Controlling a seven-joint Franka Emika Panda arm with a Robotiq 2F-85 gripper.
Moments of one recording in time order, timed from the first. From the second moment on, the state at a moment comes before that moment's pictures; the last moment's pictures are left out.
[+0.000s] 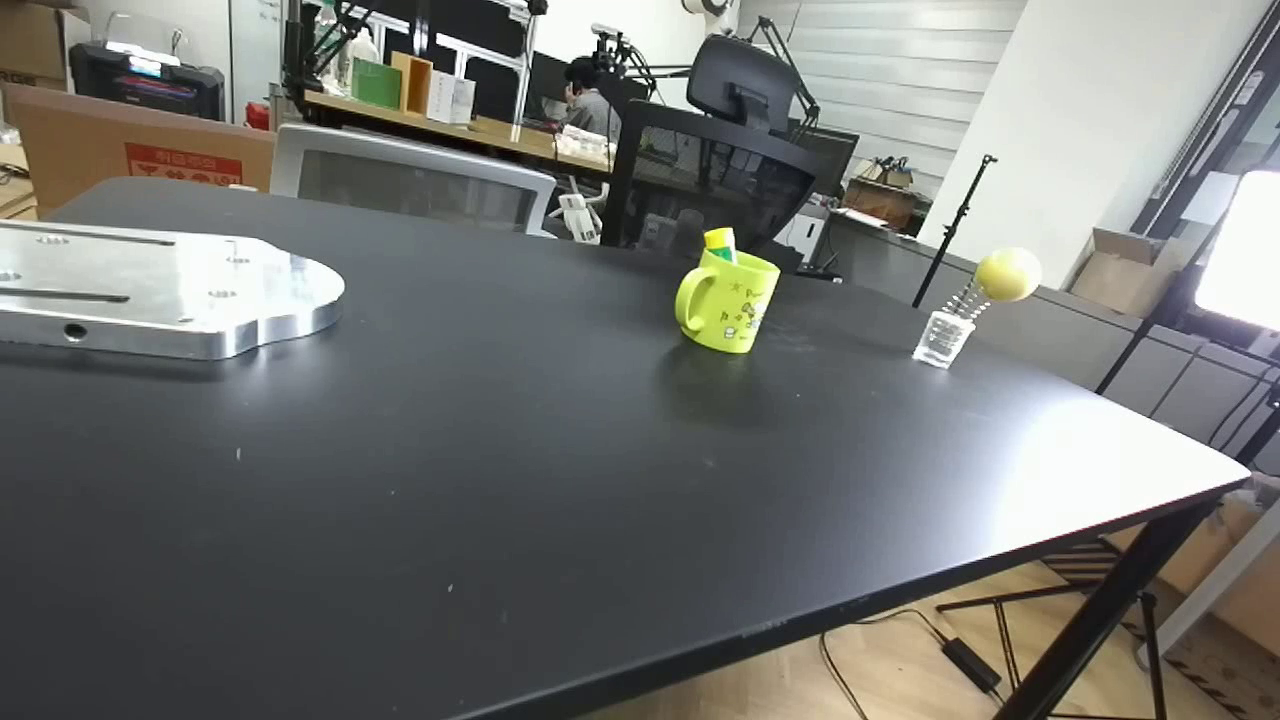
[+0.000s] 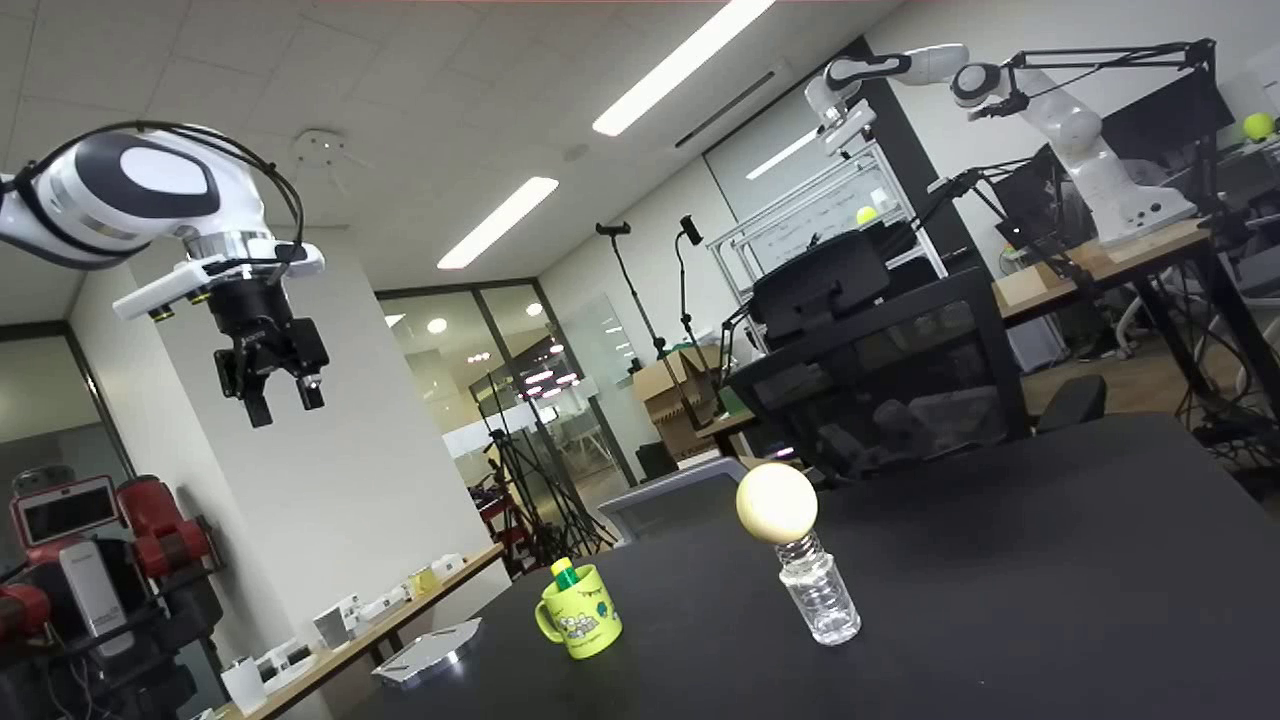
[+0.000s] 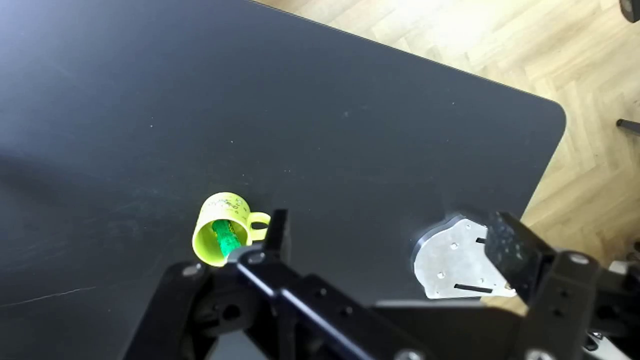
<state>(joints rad) 0.20 -0.31 0.11 -2.09 0.23 1.83 -0.04</state>
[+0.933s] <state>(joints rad) 0.15 0.10 0.11 -1.82 -0.24 1.73 -0.60</state>
